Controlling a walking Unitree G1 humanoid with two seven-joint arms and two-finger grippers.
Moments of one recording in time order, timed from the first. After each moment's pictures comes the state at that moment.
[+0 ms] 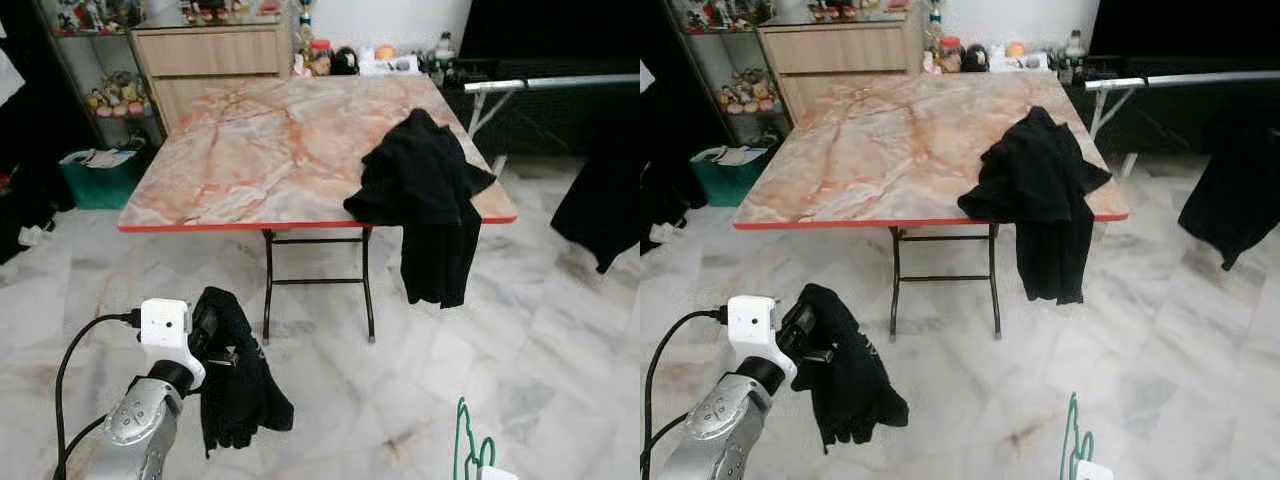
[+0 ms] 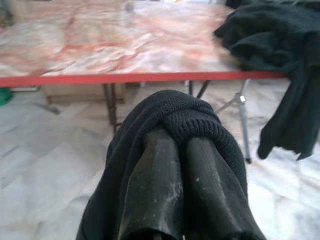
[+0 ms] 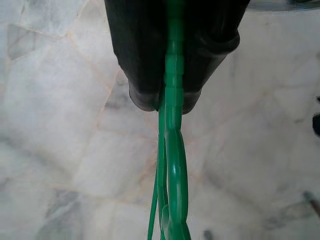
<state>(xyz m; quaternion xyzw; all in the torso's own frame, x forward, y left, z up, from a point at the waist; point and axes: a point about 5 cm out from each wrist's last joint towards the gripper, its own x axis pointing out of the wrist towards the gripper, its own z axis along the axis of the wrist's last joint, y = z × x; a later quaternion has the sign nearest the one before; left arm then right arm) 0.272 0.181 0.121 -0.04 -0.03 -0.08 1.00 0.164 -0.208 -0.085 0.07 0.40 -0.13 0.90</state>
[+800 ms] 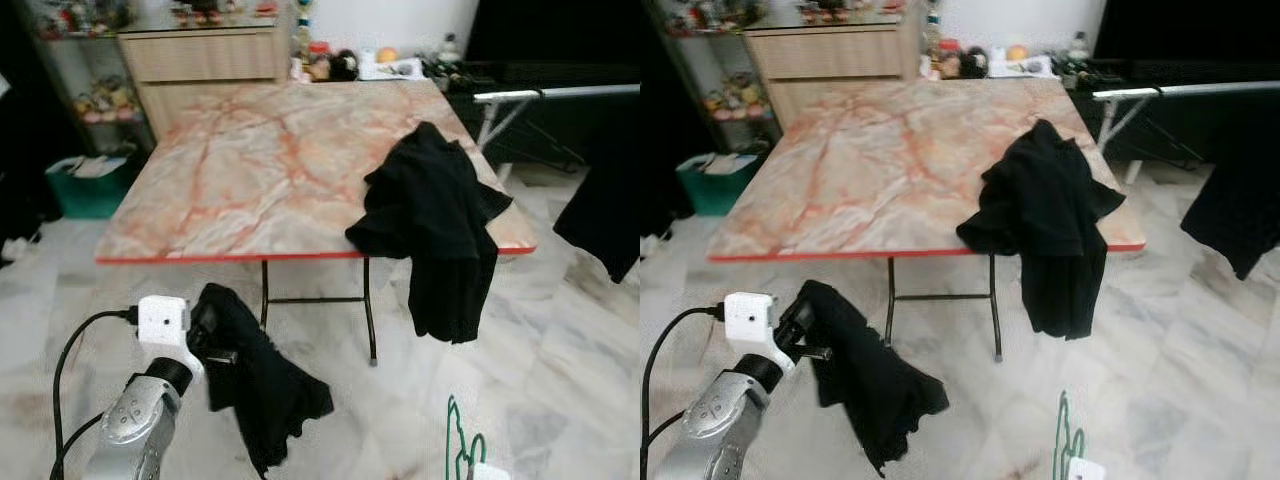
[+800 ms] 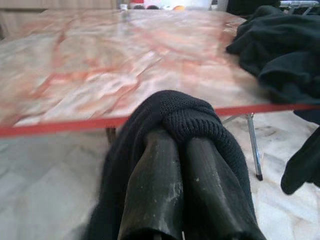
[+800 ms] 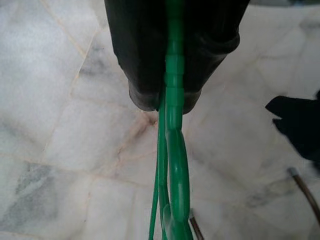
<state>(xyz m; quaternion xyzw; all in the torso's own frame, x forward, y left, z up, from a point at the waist) 0.273 0.184 0.128 -0.04 -0.04 -0.08 0.99 0.169 -0.200 -0.084 0.07 0.40 -0.12 0.91</state>
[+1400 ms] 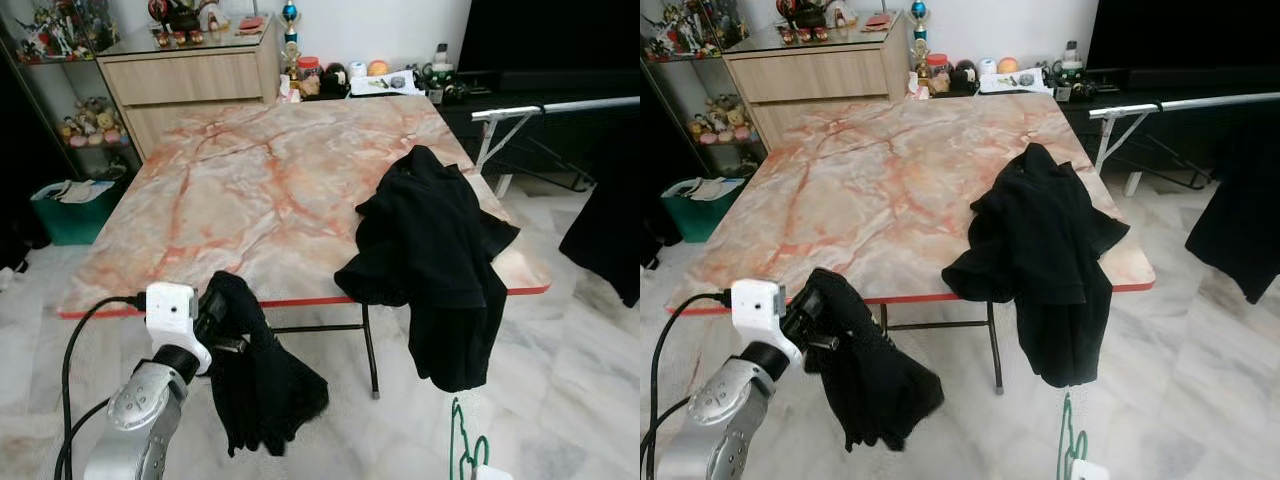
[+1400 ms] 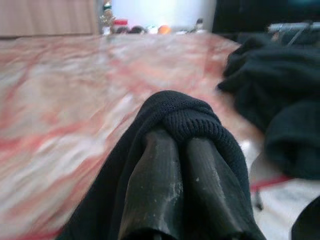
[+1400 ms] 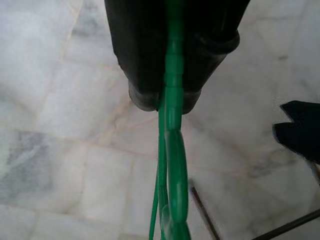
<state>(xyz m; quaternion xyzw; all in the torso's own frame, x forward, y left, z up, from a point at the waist) 0.290 0.168 0.156 -0.05 -0.07 -0.12 0.99 0.166 -0.204 -0.085 0.07 0.40 -0.13 0.90</state>
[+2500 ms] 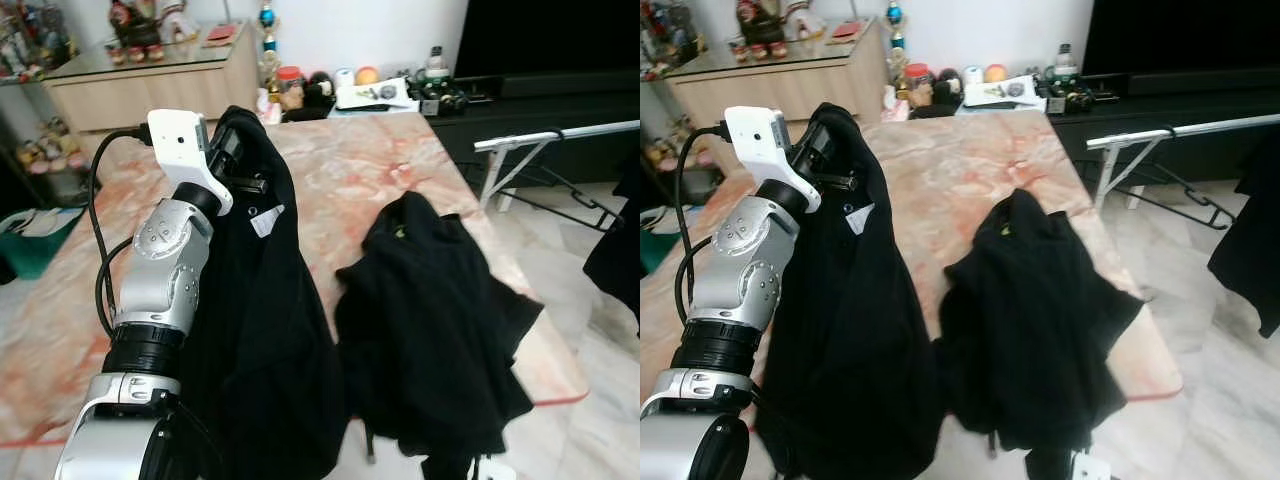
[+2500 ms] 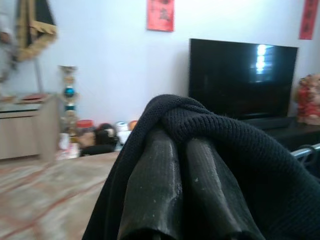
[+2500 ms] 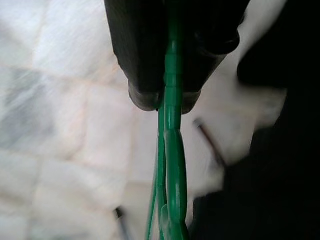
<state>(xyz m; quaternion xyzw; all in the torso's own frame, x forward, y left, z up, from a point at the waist) 0.373 0.147 0.274 -0.06 -0.23 -0.14 0.96 0.166 -0.209 -0.084 0.07 0.40 -0.15 0.90</state>
